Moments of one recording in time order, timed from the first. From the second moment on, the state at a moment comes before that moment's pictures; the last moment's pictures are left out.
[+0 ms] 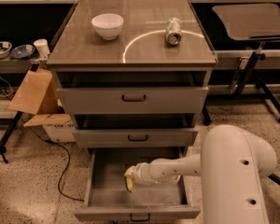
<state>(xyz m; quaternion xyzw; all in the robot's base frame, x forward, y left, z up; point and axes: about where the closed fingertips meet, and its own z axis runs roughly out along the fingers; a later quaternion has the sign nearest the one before) 0.571 0.045 0.276 0.20 0.91 0.34 0.09</state>
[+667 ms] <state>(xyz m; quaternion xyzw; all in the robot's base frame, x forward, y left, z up) 0.587 0.028 0.287 0.17 0.93 0.28 0.14</state>
